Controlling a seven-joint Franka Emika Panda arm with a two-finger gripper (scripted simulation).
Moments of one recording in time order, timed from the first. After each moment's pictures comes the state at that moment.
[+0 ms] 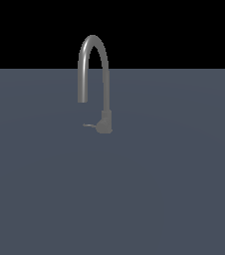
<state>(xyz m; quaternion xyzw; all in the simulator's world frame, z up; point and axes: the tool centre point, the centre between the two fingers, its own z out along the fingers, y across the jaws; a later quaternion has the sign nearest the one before) -0.264 -0.005 0.482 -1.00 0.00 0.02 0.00</state>
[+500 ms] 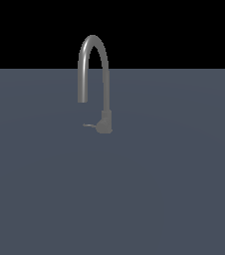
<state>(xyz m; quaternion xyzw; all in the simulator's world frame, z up) -0.253 -0.001 0.477 -1.00 -0.03 0.02 -0.02</state>
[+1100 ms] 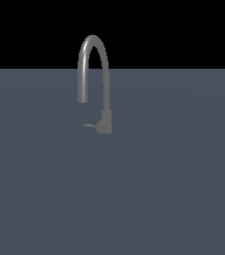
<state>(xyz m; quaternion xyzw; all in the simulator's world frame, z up) -0.199 0.022 0.442 -0.97 -0.17 0.04 -0.15</state>
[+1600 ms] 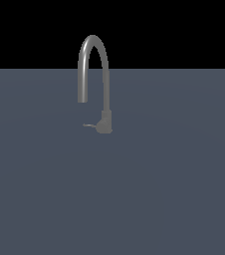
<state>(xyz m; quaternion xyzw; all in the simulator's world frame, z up) -0.151 0.050 0.397 -0.91 -0.30 0.05 -0.28</state>
